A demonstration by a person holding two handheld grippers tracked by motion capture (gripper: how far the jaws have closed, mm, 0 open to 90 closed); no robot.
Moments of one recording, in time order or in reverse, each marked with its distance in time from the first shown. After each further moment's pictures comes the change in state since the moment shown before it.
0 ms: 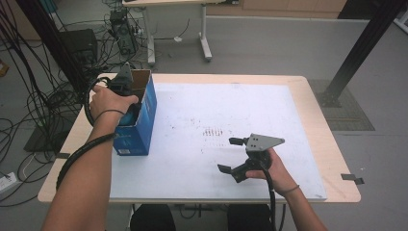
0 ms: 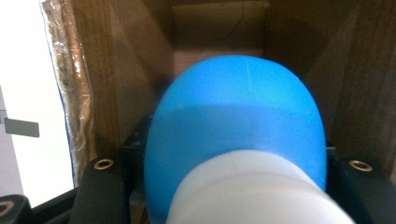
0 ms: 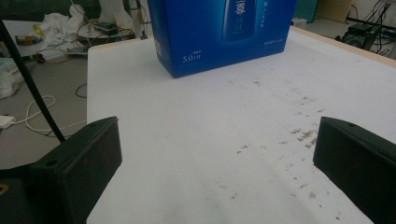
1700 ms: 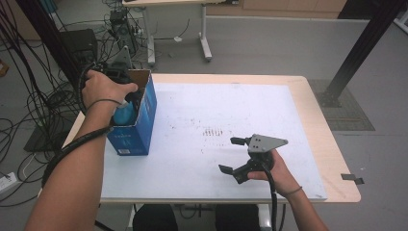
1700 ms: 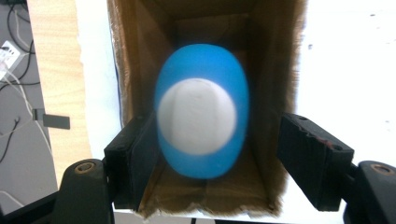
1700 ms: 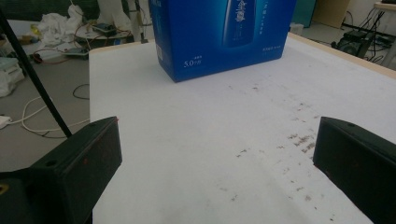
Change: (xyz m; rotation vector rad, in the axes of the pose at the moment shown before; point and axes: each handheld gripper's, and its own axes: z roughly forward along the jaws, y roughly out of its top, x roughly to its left) left arm -0.016 -0.016 -0.063 -0.047 0.031 0.042; right arm 0.007 0.004 -0.007 -0.010 -0.011 -0.020
